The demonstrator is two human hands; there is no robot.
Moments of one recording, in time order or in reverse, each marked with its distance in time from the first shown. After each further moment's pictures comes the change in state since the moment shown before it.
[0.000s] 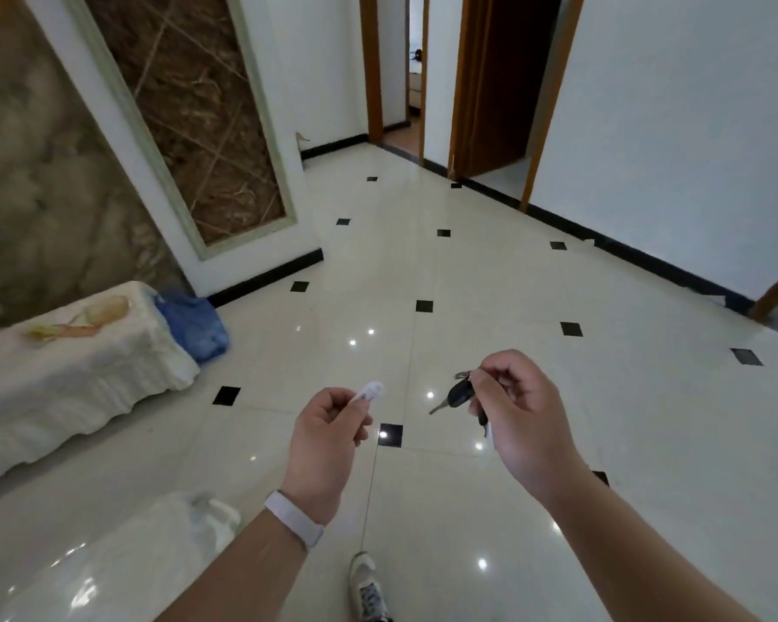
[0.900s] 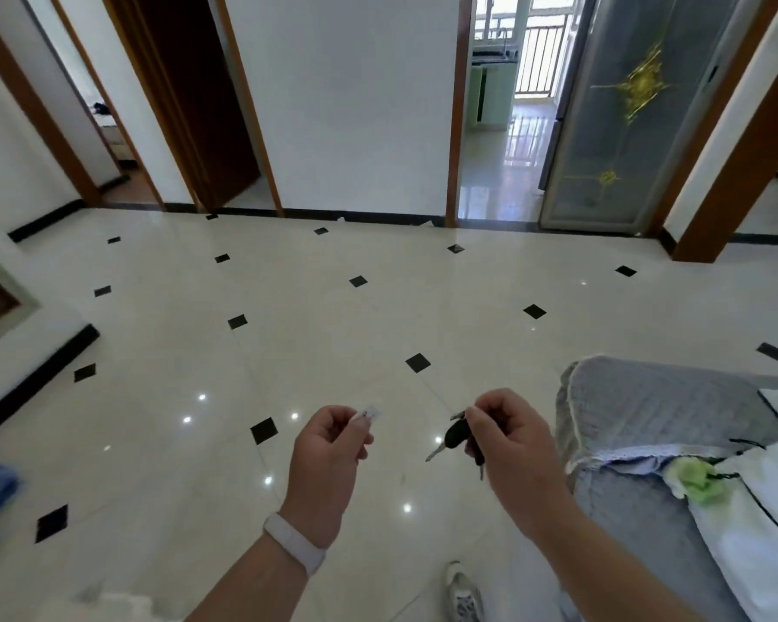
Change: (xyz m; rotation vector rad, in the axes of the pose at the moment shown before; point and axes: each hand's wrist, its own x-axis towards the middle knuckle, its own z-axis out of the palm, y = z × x) left_hand -0.295 -0.035 -0.075 0.041 -0.727 0.025; right_hand -0.446 -0.067 -0.012 -0.003 0.681 0.172
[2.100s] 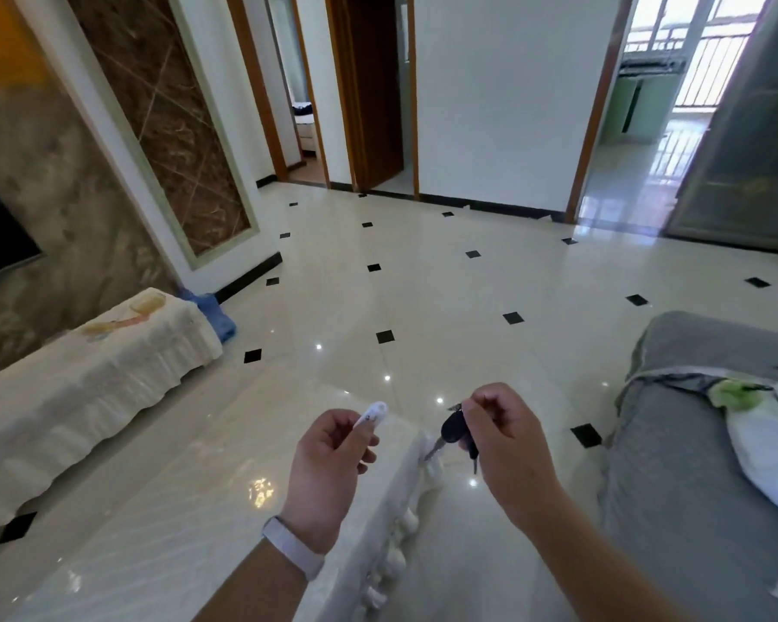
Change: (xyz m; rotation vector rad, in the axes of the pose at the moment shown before) left_hand -0.598 0.011 -0.190 0.090 0.321 0.050; right_hand -0.549 -0.073 -0.003 0.102 -0.323 -0.094
